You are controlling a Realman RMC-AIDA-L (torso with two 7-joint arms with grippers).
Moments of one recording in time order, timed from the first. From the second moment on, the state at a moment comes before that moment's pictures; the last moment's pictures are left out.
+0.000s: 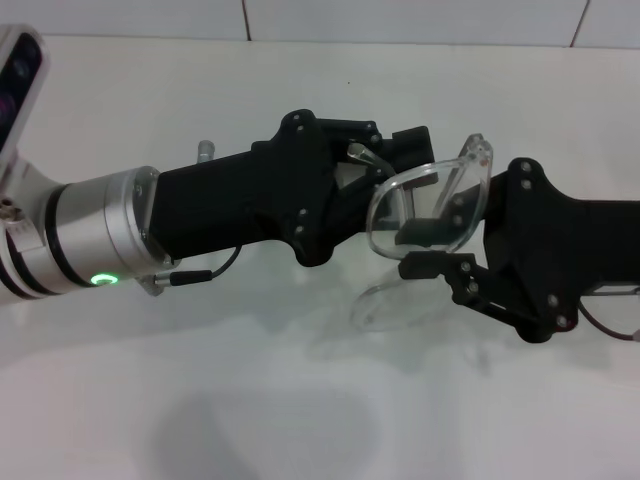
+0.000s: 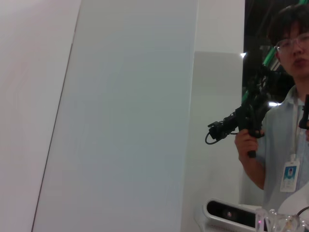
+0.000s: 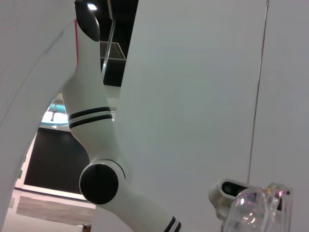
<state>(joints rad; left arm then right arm) -0.49 -2.09 1.33 0.59 1.11 1.76 -1.17 0.53 2.02 -1.31 -0.60 -1.21 -1.90 0.88</state>
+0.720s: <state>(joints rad) -0.49 -2.09 1.29 0.59 1.08 1.76 -1.16 0.53 2.02 -1.33 -0.61 -1.21 -1.90 0.87</state>
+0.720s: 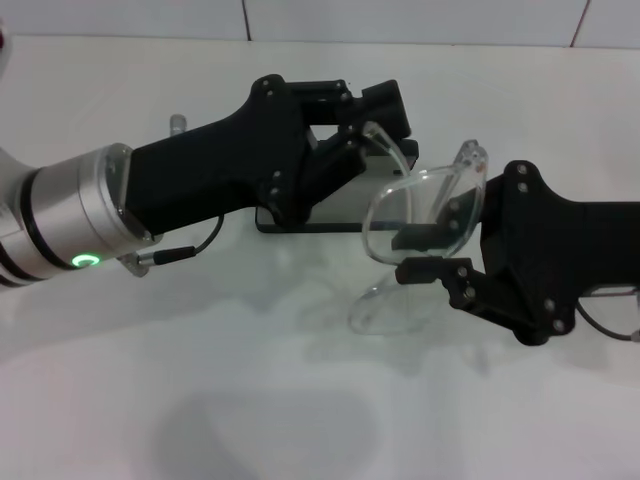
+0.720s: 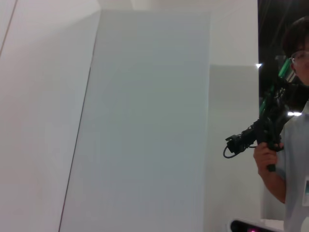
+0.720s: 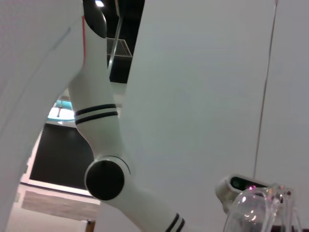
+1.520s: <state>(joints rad) -0.49 -2.09 1.30 0.60 1.08 1.79 -1.16 0.54 2.02 -1.33 -0.61 -1.21 -1.85 0.87</state>
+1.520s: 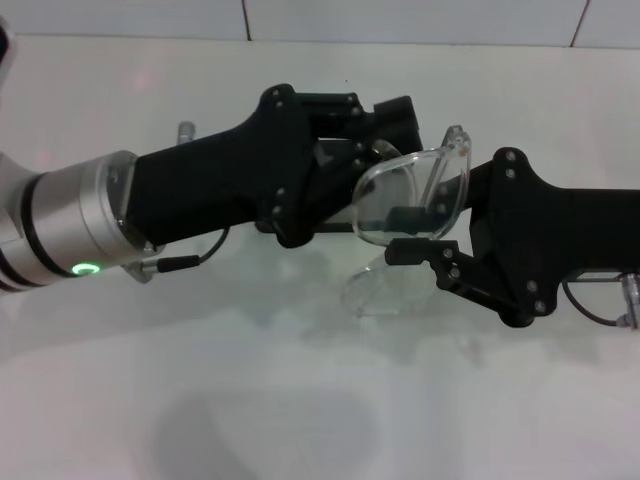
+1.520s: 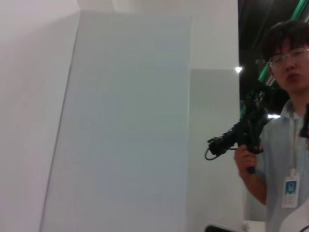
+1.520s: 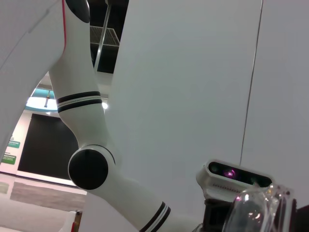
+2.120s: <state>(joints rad) -0.33 -2.00 1.14 0.61 1.12 1.79 -1.20 0.51 1.94 -1.29 -0.85 -1.28 -1.72 1.22</state>
